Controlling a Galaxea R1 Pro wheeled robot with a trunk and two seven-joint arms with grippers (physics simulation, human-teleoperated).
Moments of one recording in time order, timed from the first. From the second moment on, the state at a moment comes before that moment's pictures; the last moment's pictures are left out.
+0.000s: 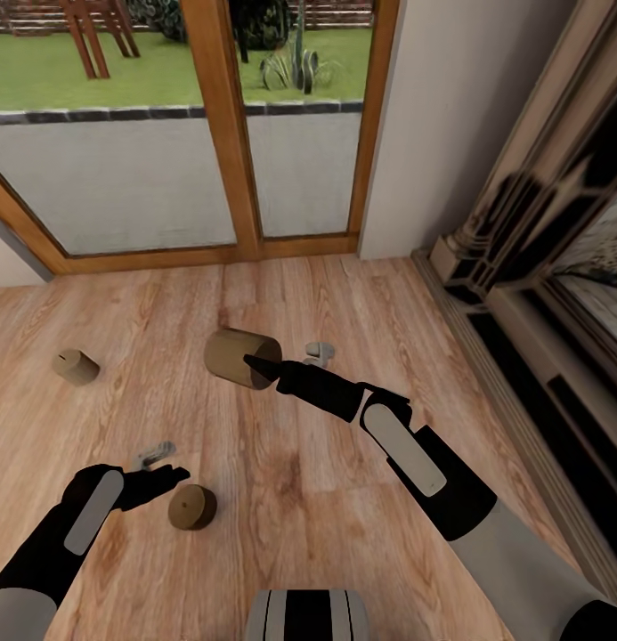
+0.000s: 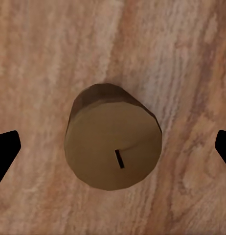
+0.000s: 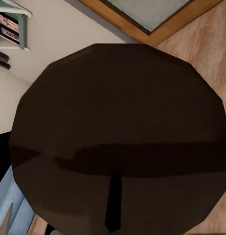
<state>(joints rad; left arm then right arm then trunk) -0.51 0.25 -0.01 -1.06 0.72 0.85 0.22 -0.80 -0.03 0.62 -1.38 -1.13 0.44 0.13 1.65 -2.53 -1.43</state>
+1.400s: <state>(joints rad) -0.51 0.22 -0.06 -0.98 0.72 0.63 0.22 -0.80 -0.03 0.62 -1.38 -1.13 0.44 0.13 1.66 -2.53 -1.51</state>
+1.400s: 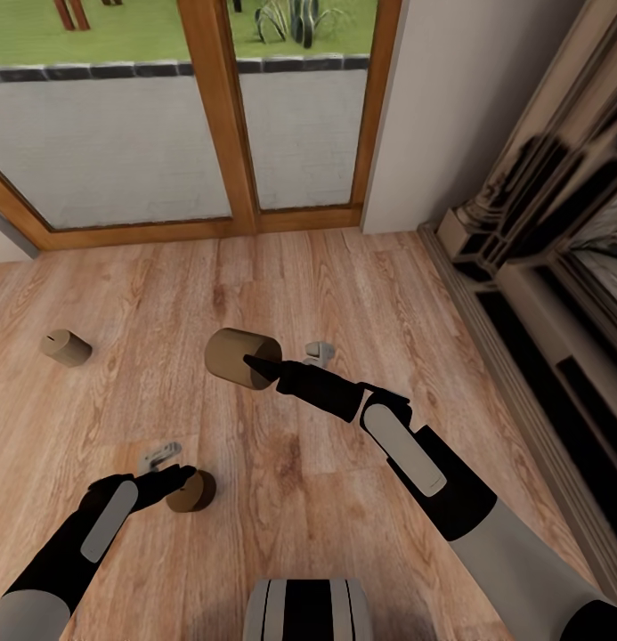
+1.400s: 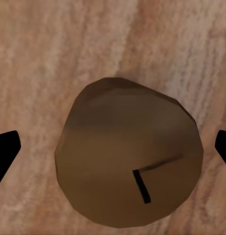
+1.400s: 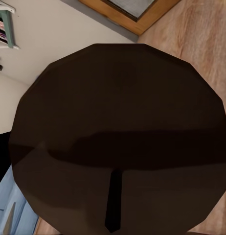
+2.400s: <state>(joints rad) -0.51 0.22 -0.06 -0.97 0.72 0.63 0.21 -0.80 -0.03 0.62 -1.39 -1.13 0.45 0.19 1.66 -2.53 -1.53</state>
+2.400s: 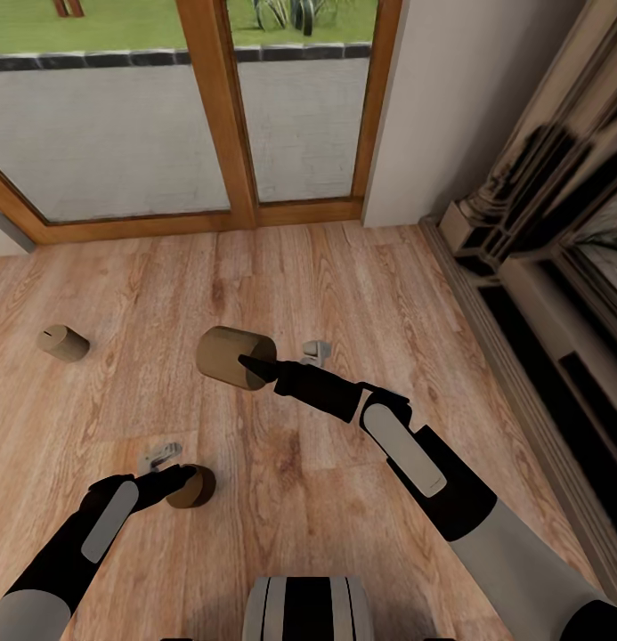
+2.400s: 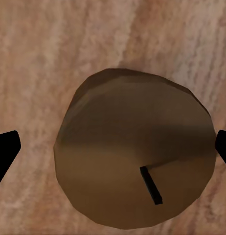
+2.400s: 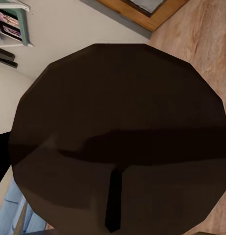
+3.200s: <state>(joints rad) -0.51 0.22 -0.07 -0.97 0.72 0.63 0.15 -0.80 -0.03 0.62 -1.38 -1.12 0.44 0.18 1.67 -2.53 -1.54</state>
